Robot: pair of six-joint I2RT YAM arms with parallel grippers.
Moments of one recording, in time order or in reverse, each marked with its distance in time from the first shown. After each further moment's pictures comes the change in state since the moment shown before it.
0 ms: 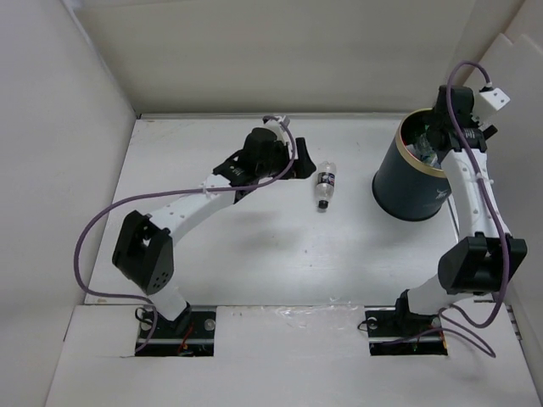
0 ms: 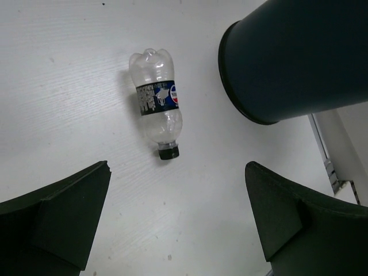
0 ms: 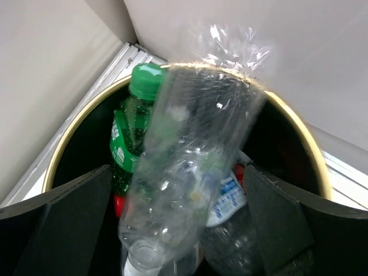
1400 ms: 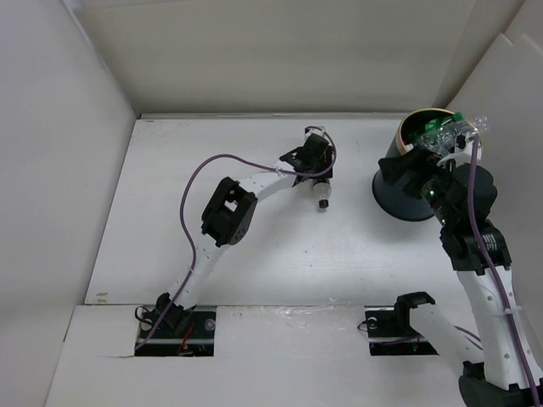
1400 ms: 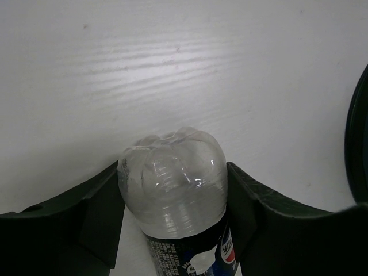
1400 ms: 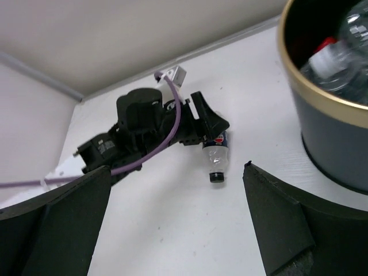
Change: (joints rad) left arm -0.065 0.873 0.782 -0.161 -0.251 0.002; right arm 0.231 -0.776 -0.480 0.072 -0.696 -0.033
